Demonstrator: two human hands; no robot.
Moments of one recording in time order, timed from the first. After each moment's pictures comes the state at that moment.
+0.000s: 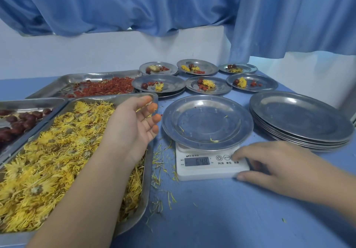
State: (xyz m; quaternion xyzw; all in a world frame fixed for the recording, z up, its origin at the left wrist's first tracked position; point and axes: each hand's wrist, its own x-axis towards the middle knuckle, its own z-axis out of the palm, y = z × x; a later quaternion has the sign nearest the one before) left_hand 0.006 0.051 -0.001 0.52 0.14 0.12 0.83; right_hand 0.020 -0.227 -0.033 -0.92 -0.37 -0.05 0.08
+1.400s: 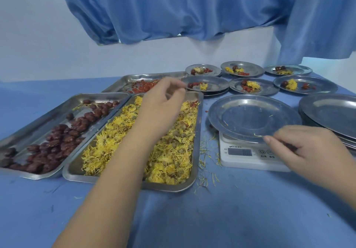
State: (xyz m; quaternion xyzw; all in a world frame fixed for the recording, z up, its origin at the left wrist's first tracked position) left_hand -0.035 0.097 0.014 0.85 0.03 0.31 0.42; right_hand 0.026 -0.189 -0.047 -0.83 -0.40 -0.31 0.23
